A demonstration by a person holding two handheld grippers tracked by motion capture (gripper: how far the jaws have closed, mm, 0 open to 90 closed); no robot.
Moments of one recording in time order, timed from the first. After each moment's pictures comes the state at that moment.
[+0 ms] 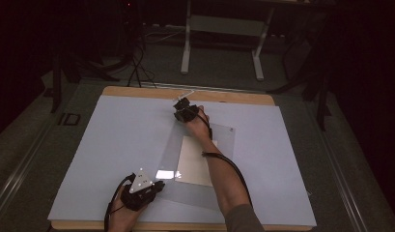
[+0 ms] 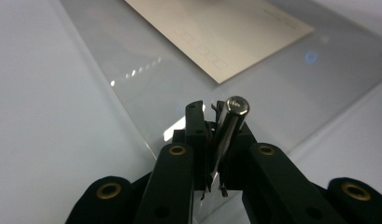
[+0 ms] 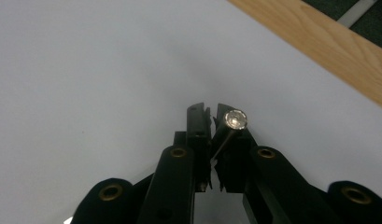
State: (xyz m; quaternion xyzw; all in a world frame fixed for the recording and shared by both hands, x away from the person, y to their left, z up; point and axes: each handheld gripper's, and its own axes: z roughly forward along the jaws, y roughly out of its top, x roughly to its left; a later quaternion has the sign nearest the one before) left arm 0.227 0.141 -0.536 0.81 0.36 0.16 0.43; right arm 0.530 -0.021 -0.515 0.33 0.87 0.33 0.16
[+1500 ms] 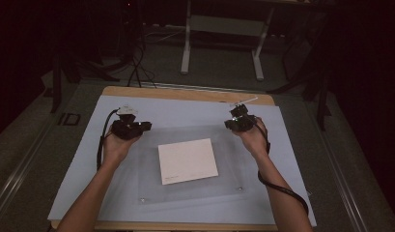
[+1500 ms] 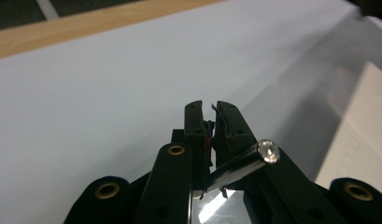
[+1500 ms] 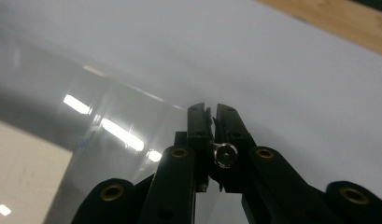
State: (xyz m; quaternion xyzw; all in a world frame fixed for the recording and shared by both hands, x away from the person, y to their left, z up) left arm 0.409 0.201 -0.478 0.78 0.44 0.14 0.43; right arm 0.452 -0.194 -0.450 0.44 0.83 0.29 0.16
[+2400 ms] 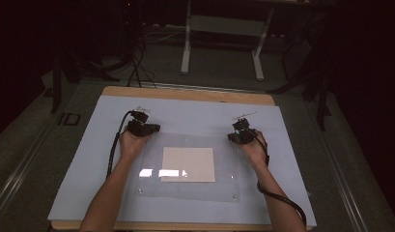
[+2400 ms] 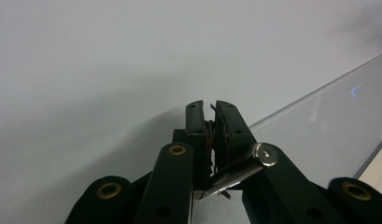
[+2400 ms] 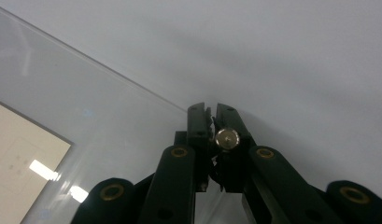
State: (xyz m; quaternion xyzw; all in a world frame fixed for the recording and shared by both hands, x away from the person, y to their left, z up) left arm 0.454 0.178 -0.532 0.77 0.48 0.09 0.40; right arm 0.449 -0.213 -0.509 0.48 0.82 0.28 0.14
